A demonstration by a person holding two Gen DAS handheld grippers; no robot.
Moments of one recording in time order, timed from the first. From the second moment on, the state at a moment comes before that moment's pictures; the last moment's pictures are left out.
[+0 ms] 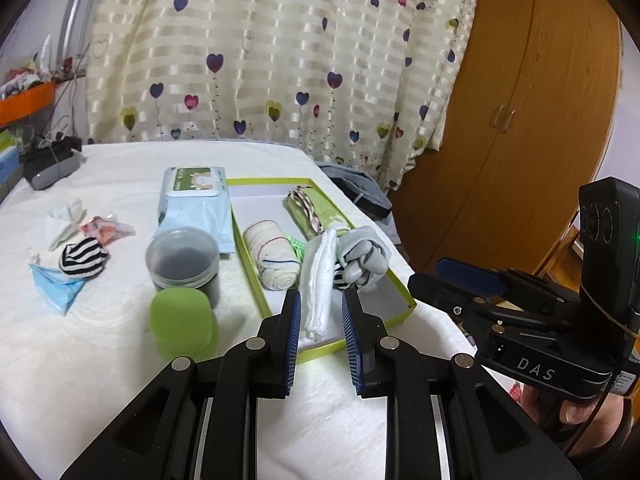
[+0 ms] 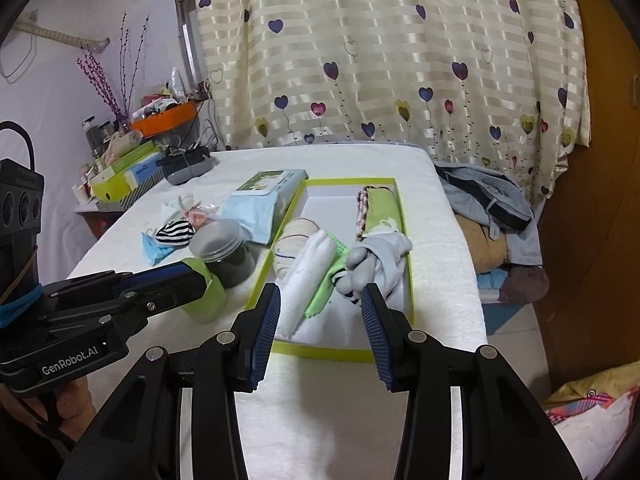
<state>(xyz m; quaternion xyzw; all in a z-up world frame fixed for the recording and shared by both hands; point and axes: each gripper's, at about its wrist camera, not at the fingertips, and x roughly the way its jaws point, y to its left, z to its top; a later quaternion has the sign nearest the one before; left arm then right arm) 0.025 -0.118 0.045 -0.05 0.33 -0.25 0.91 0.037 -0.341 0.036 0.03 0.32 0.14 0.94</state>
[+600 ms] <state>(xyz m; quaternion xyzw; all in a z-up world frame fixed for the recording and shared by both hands) 0.018 -0.076 0.048 -0.07 0.32 -0.23 0.92 0.029 -0.303 0.046 -0.01 0.31 0.16 0.94</state>
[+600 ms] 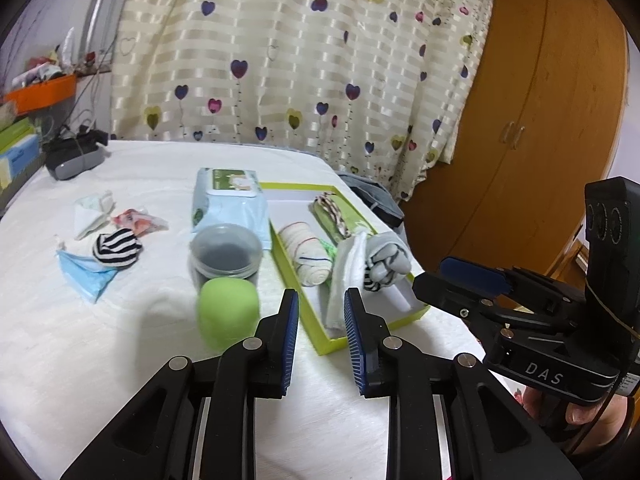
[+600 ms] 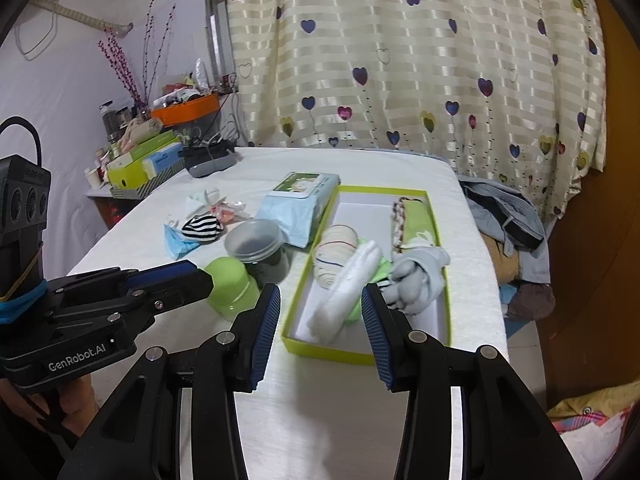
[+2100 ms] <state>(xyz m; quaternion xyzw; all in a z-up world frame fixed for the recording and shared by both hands) 0.031 0.001 0.030 -0.11 0.33 -0.15 0.92 0.043 -0.227 0.041 -0.04 0.31 0.24 0.92</state>
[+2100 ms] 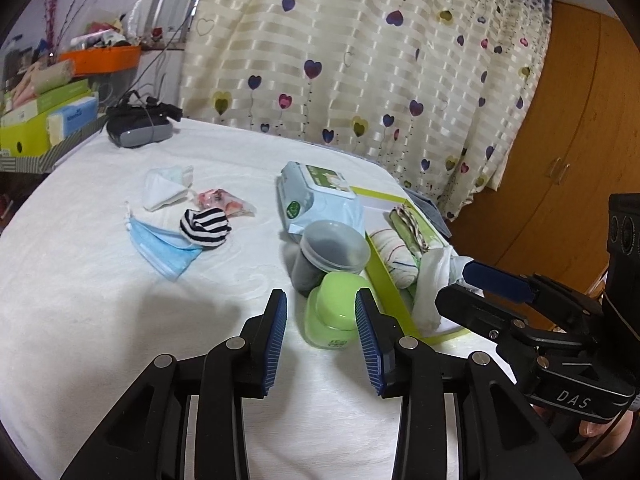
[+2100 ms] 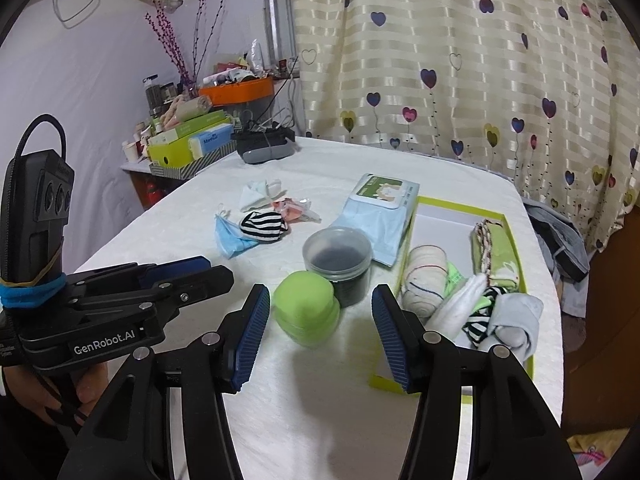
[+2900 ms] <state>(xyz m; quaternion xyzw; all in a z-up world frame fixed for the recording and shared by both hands) 0.041 0.065 0.011 -0.15 0.34 -0.09 0.92 0.063 -0.171 0.033 -0.07 0.34 0.28 0.90</state>
